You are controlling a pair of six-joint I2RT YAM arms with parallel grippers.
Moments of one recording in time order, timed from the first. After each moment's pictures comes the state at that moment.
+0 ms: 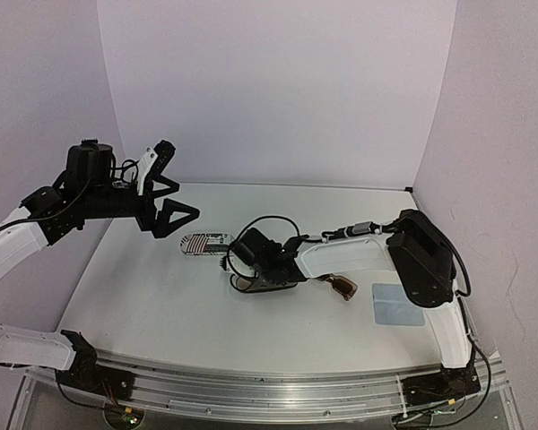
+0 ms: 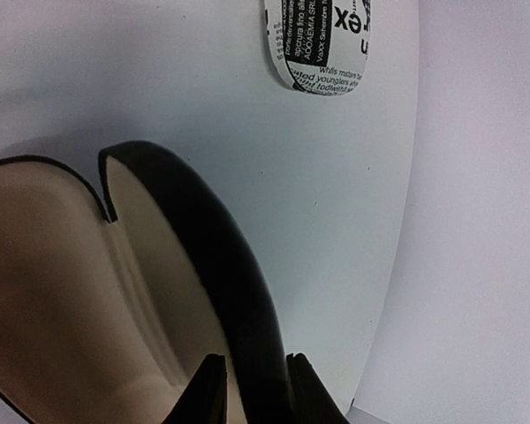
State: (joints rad) left arm -0.57 1.05 1.07 -0.40 0.42 0.16; right arm 1.05 2.23 1.61 -0.32 0.65 -0.80
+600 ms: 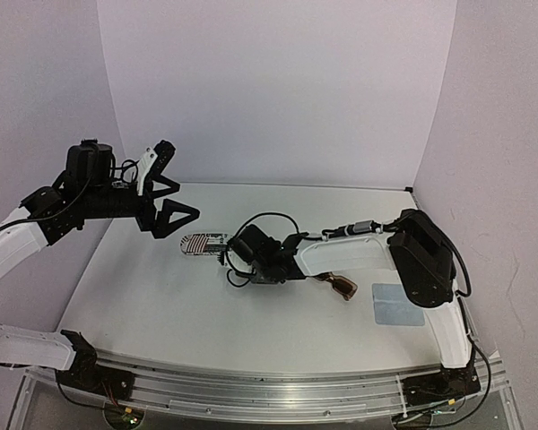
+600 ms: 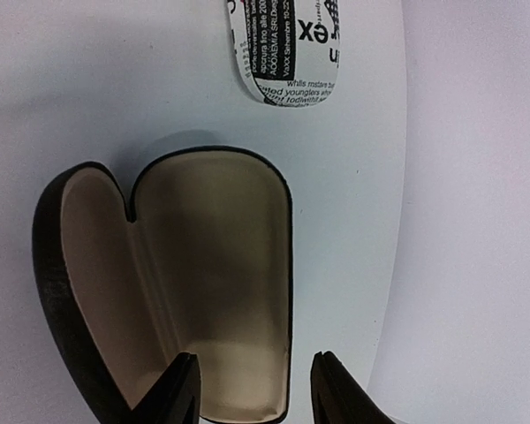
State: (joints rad) left arm -0.57 1.05 1.07 -0.40 0.43 0.16; right arm 1.05 2.23 1.64 -0.32 0.65 -0.75
